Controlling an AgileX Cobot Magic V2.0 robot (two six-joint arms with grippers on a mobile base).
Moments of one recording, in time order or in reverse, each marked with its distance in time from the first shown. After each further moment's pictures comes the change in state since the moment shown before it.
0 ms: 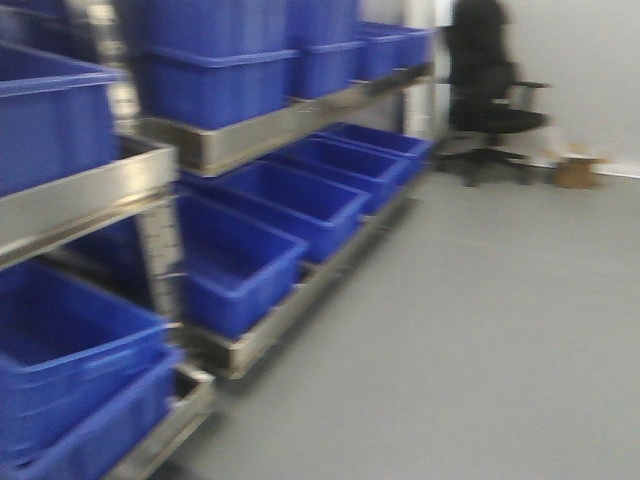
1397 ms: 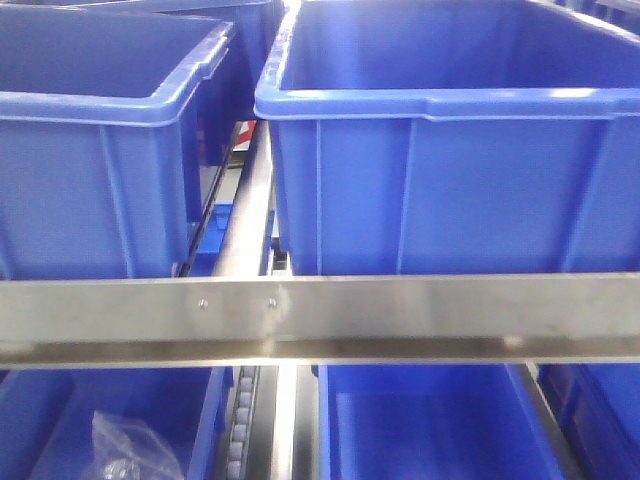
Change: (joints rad) left arm 0.000 0.000 0.000 0.000 0.000 0.000; right arm 0.000 0.000 0.000 0.000 0.000 0.000
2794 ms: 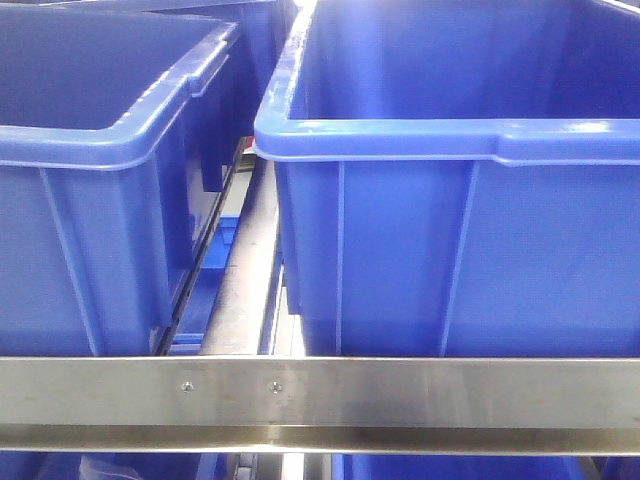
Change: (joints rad) left arm 0.000 0.000 0.000 0.000 0.000 0.000; right arm 0.000 0.000 0.000 0.000 0.000 0.000
